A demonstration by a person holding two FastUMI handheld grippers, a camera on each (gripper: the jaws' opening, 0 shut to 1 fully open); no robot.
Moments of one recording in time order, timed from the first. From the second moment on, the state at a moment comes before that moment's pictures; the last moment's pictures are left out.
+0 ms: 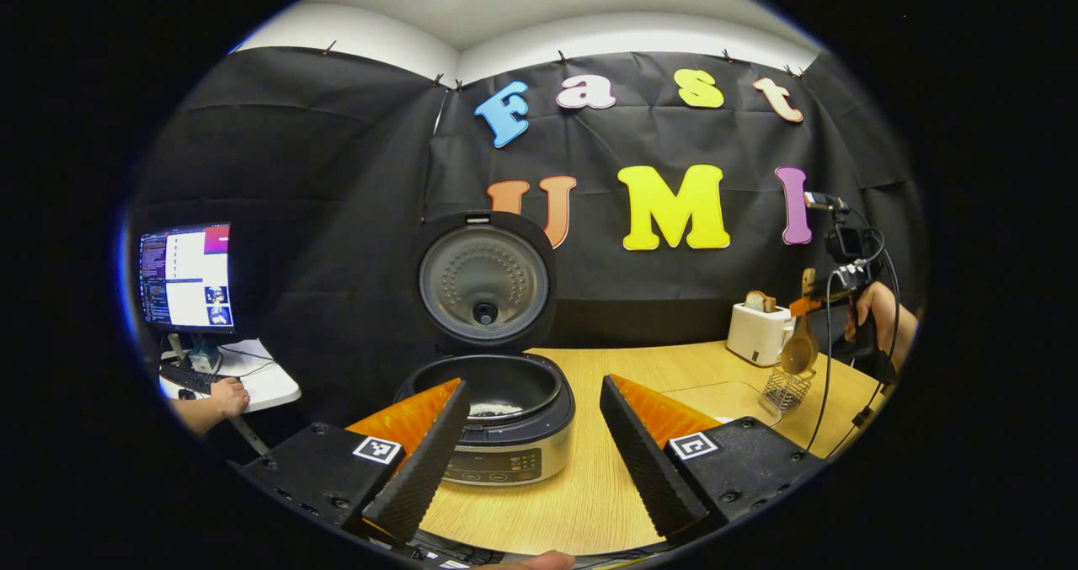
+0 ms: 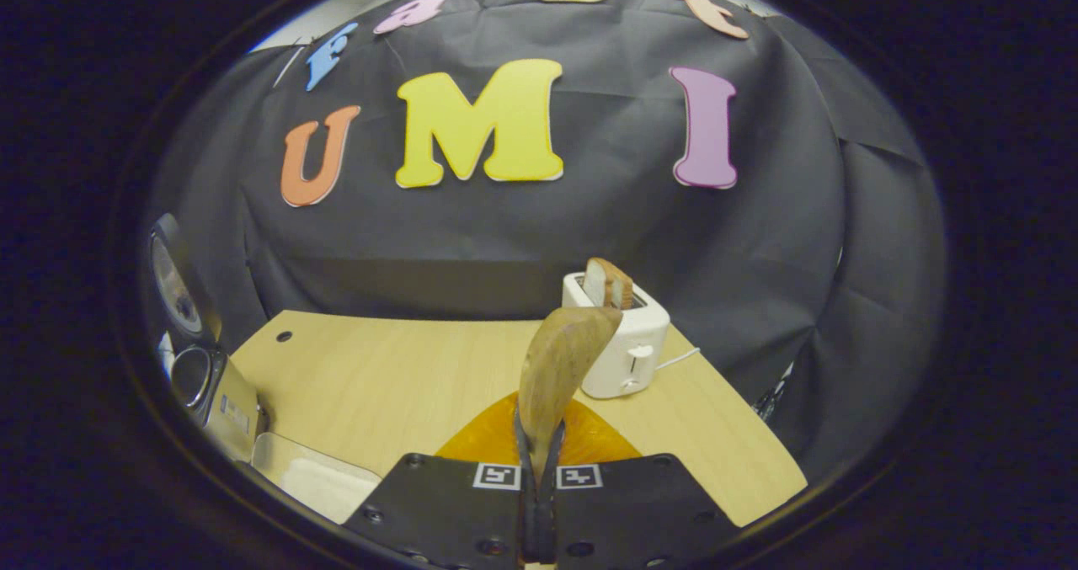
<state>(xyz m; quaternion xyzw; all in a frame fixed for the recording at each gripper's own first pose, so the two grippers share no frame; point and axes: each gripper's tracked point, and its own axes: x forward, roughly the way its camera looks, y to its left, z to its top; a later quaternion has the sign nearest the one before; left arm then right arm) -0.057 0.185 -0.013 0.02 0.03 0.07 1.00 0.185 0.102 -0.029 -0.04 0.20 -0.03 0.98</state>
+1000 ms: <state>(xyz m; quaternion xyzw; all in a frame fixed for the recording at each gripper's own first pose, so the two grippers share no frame) -0.055 0.187 -0.020 0.00 0.05 0.06 1.00 0.109 0.271 -0.069 -0.12 0.13 0.01 0.98</state>
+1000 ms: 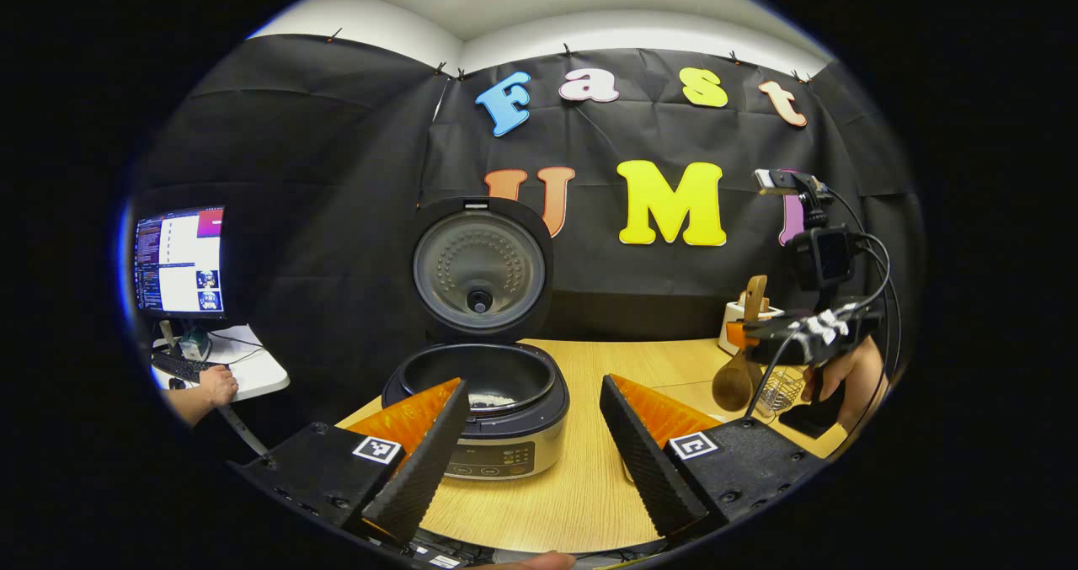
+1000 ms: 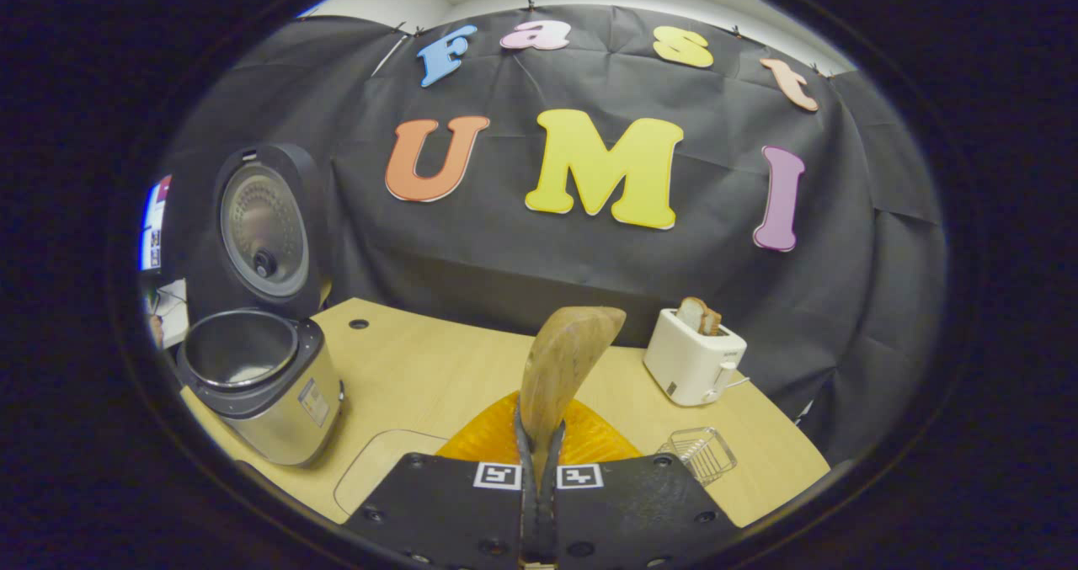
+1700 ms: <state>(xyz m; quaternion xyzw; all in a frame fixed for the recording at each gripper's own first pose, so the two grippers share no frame) -0.052 0.191 -0.023 0.02 0.05 0.07 1.00 0.097 0.265 -0.134 -0.21 0.12 -0.06 0.97</state>
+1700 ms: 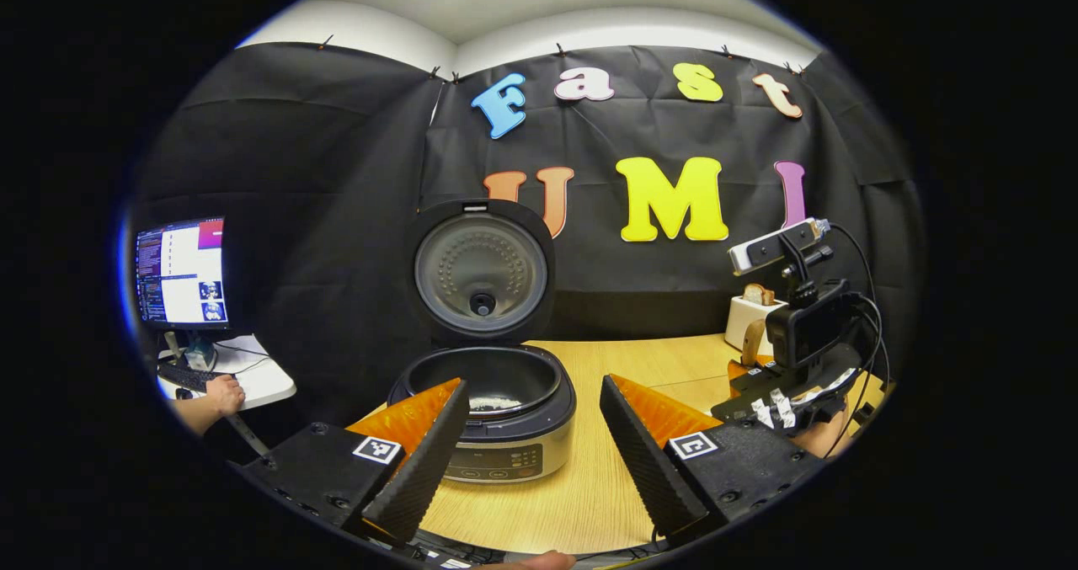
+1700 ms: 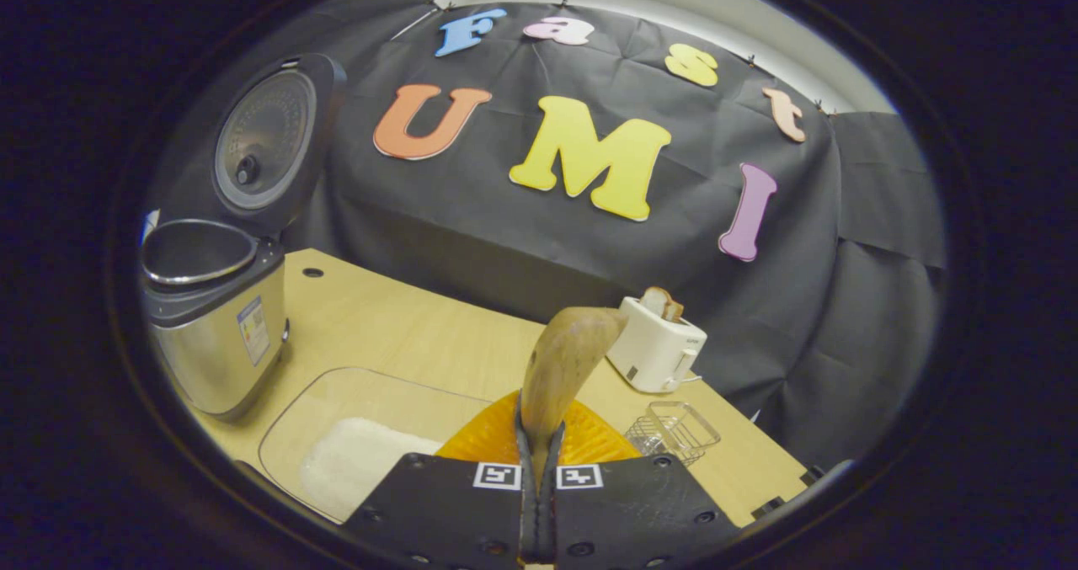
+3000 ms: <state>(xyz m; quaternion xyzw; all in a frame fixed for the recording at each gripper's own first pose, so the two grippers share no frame) -0.045 0.178 -0.026 -0.01 0.05 0.04 1.00 0.074 0.310 -0.161 0.22 0.22 -0.06 0.95</state>
